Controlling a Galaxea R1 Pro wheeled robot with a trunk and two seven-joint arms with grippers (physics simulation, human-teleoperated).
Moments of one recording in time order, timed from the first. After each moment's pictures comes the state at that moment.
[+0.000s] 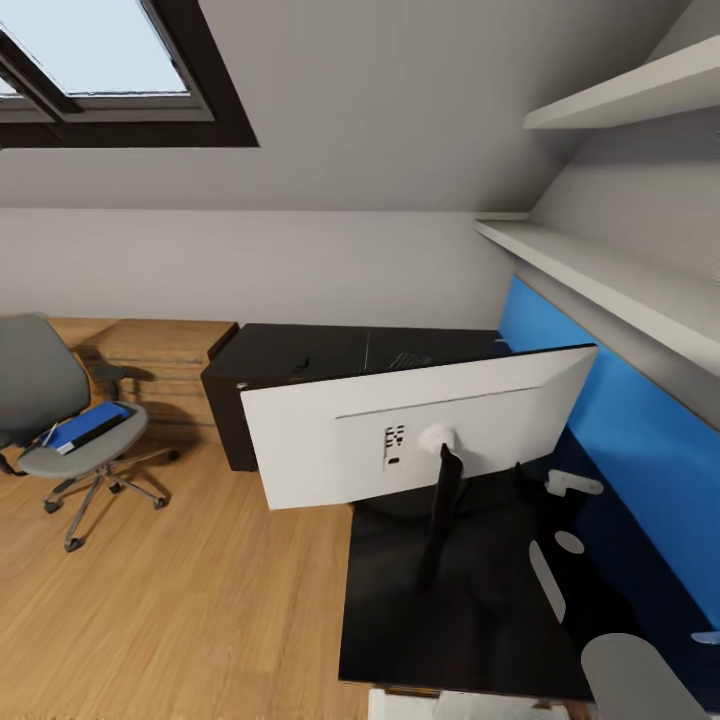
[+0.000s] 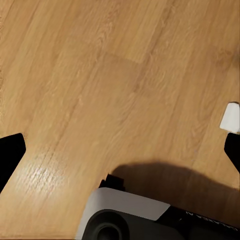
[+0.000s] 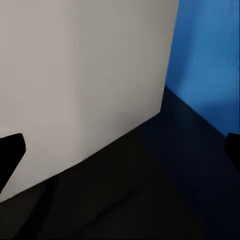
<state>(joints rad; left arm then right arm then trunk) -0.30 0.00 -0.03 -0.07 0.31 -0.35 0.08 -0.60 -0.08 -0.16 -0.81 -0.04 -0.15 -0.22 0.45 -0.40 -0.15</state>
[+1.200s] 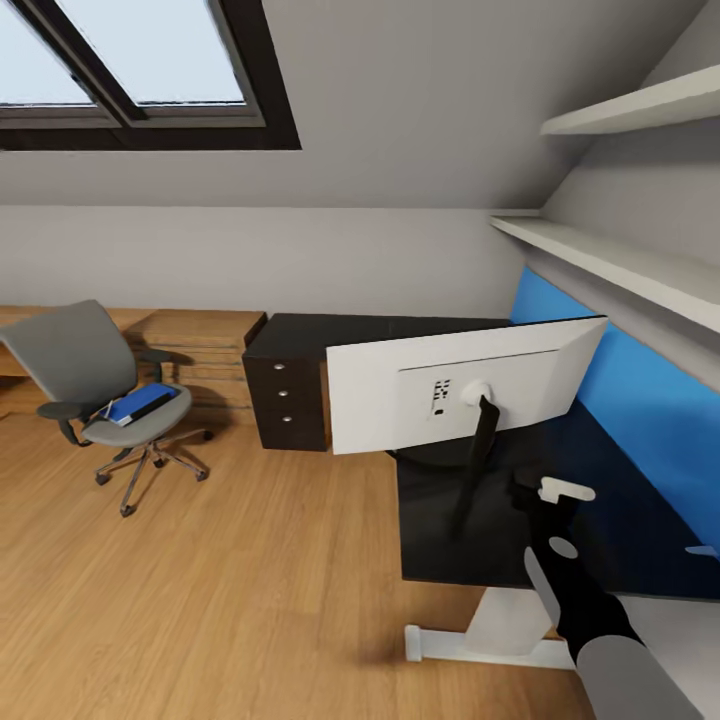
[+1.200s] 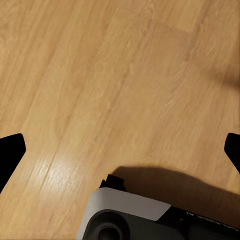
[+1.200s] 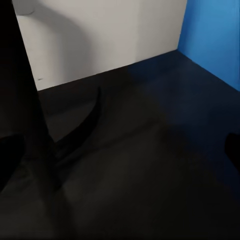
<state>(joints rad) -0.30 0.00 -0.03 -0.07 0.31 -0.35 0.08 -0.60 -0.07 -0.15 -0.76 -0.04 -0.14 -0.22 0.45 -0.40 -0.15</state>
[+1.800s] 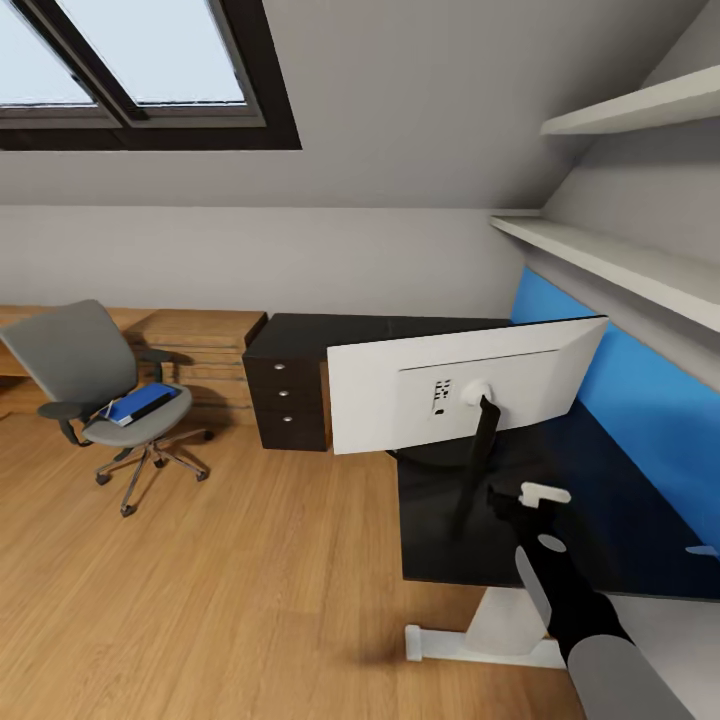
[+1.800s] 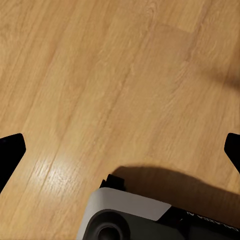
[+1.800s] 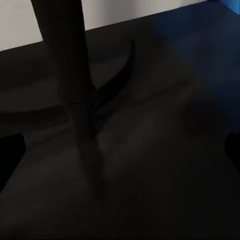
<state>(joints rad) -0.30 0.00 -0.03 -0.07 0.31 -0.35 0.08 -0.60 -0.05 -0.14 -0.76 -0.04 0.03 -0.14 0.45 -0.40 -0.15</state>
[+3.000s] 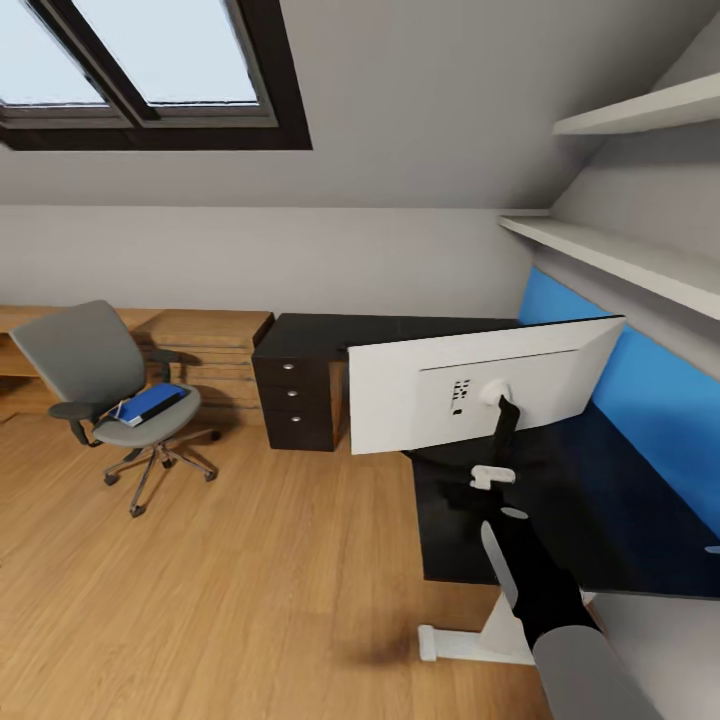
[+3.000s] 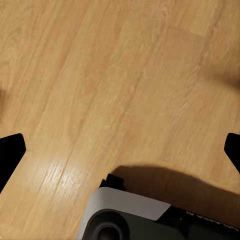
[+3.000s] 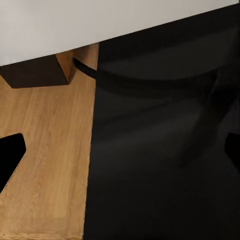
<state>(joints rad) -0.30 0.00 -0.03 -0.07 0.31 -0.35 0.08 -0.60 0.05 -0.06 -0.95 -0.04 0.36 -0.02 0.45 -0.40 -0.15</state>
